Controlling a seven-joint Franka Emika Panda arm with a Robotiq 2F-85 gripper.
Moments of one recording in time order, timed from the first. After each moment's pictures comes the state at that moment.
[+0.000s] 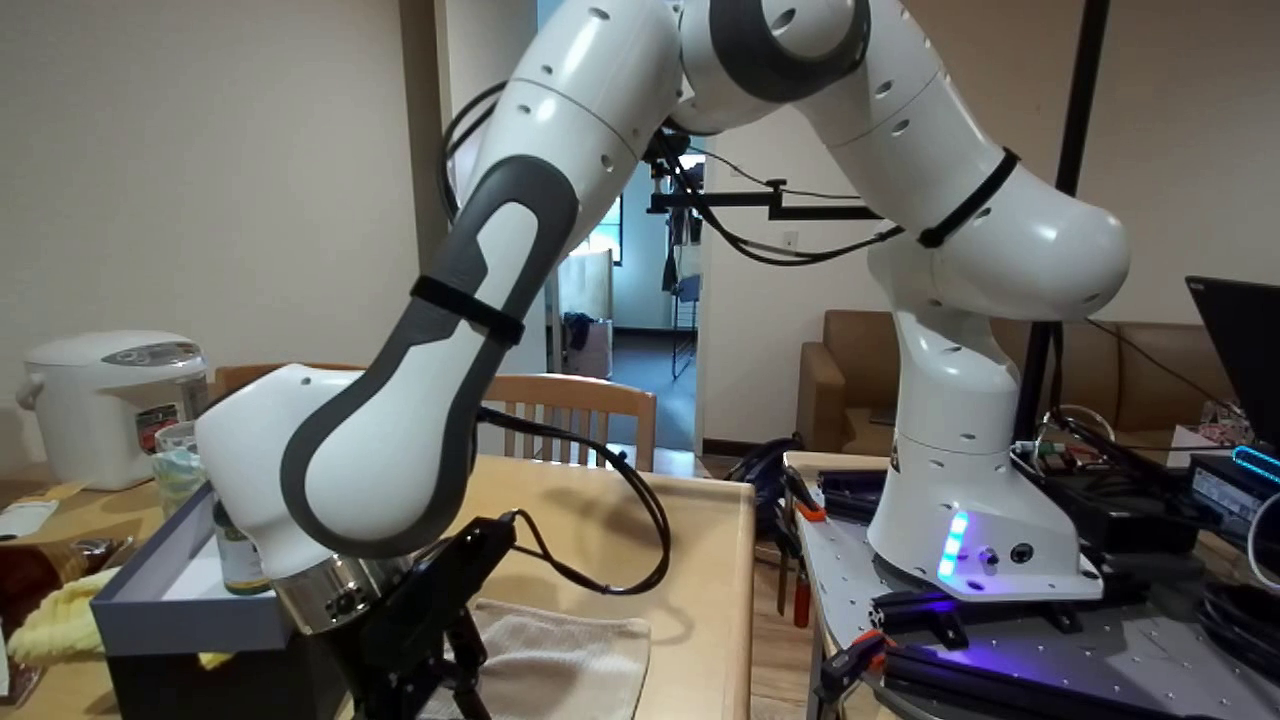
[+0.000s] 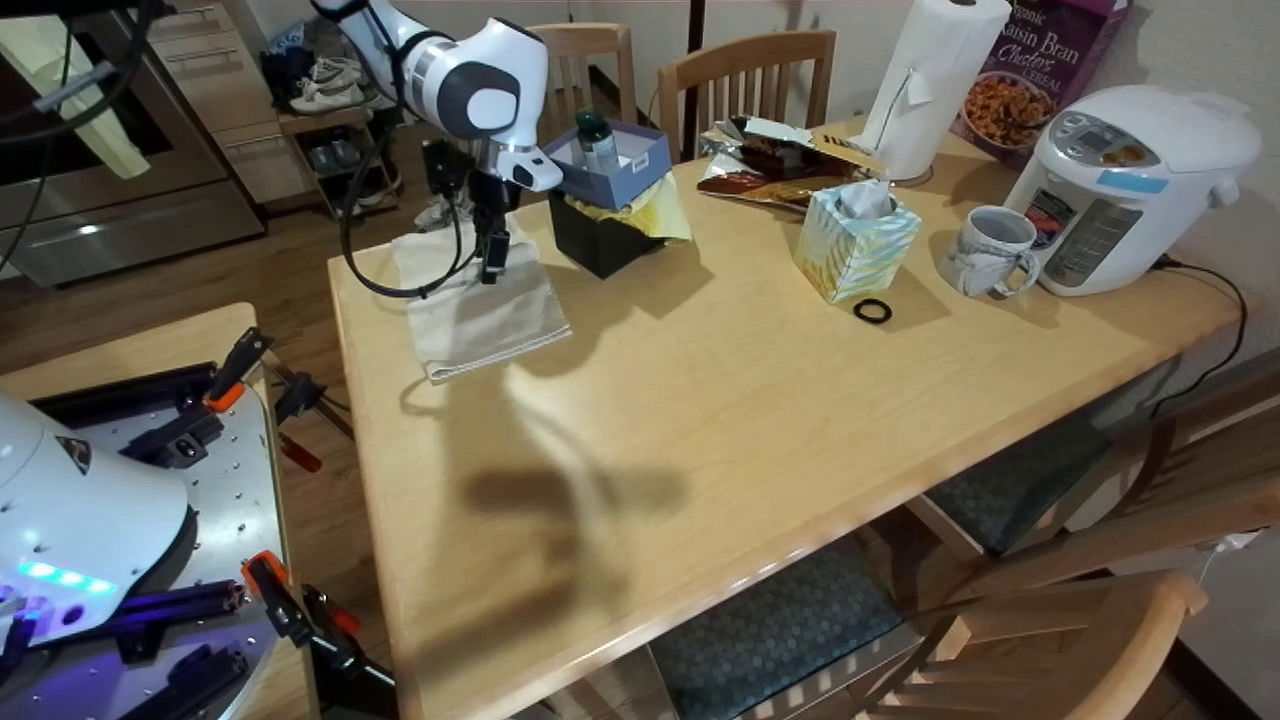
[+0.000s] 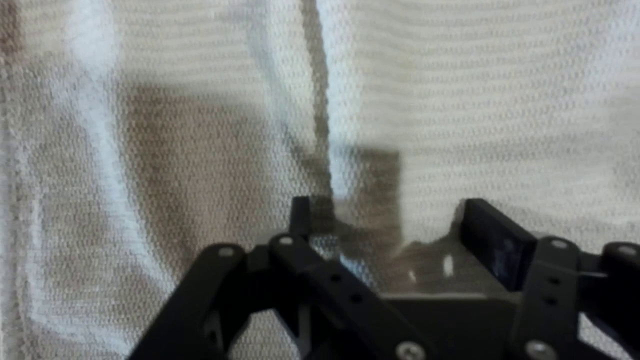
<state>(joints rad) 0.43 0.78 0.06 -1.83 0.12 2.25 0.58</state>
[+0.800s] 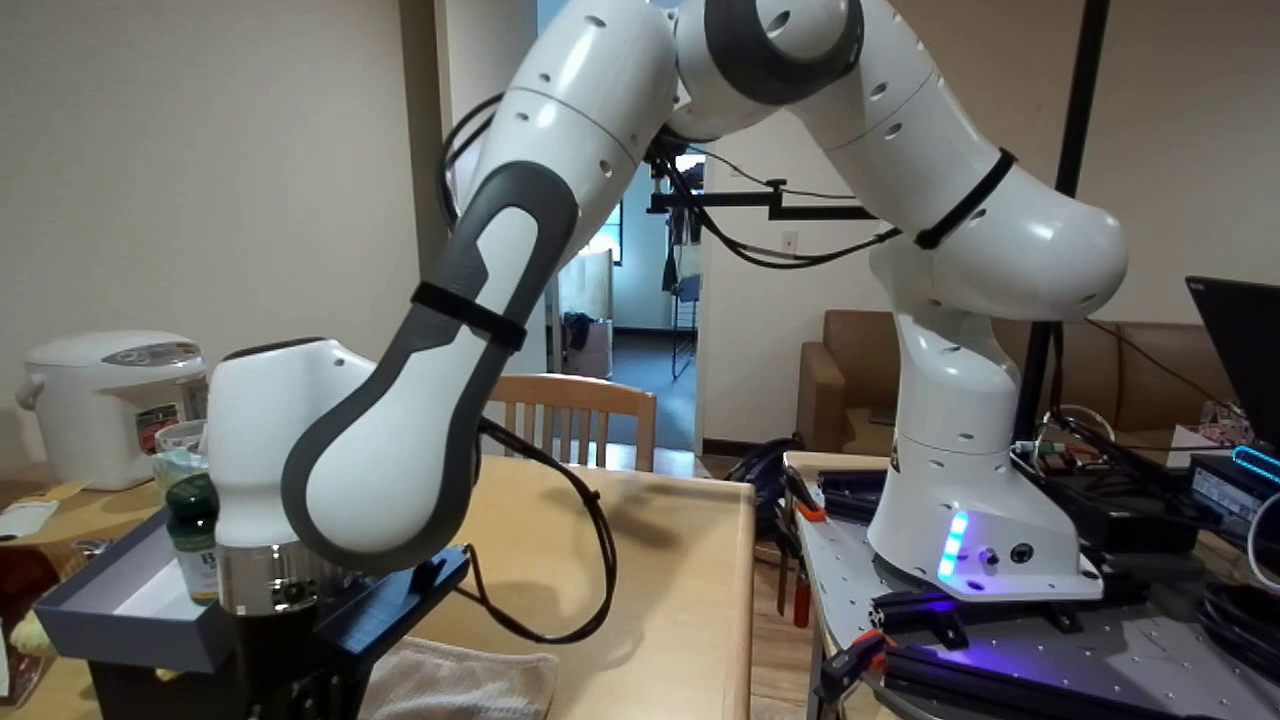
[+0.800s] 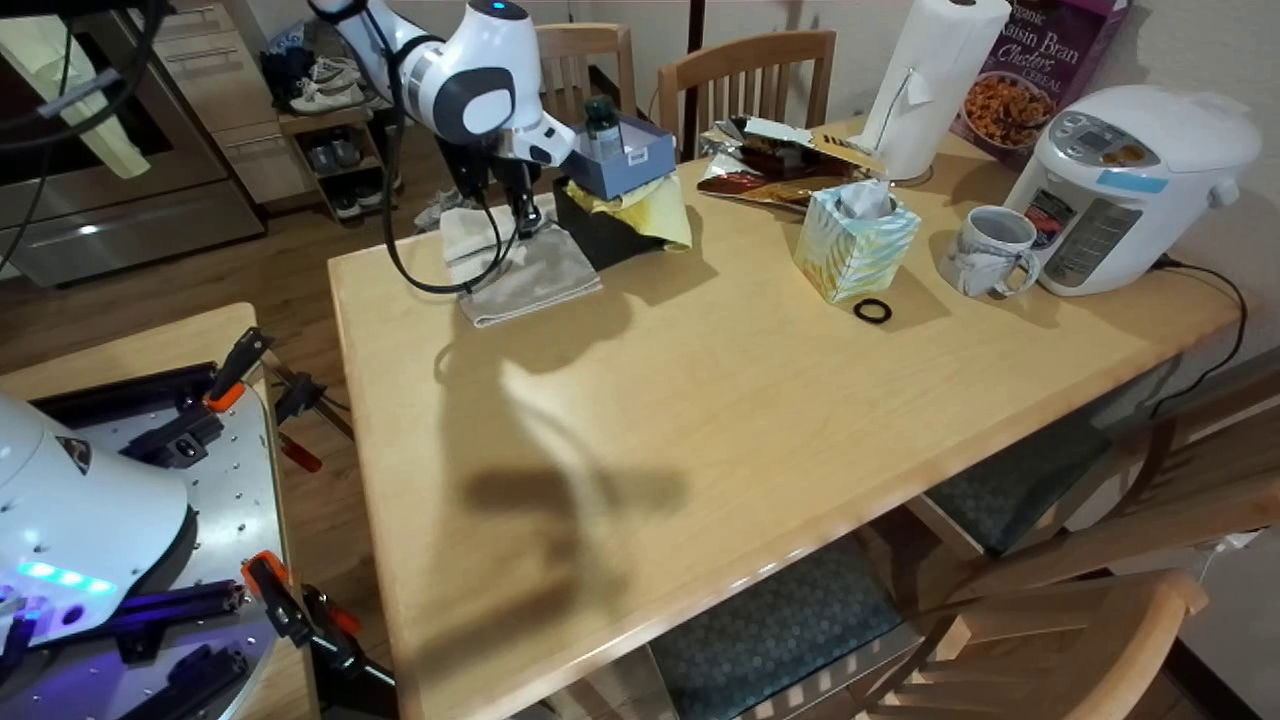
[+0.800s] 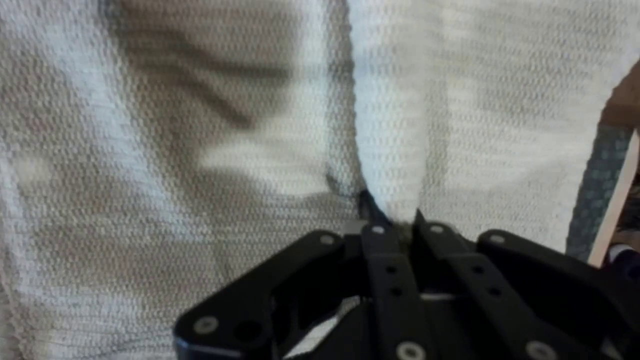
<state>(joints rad) 0.40 0.79 0.11 -1.83 0.13 2.65 0.43</state>
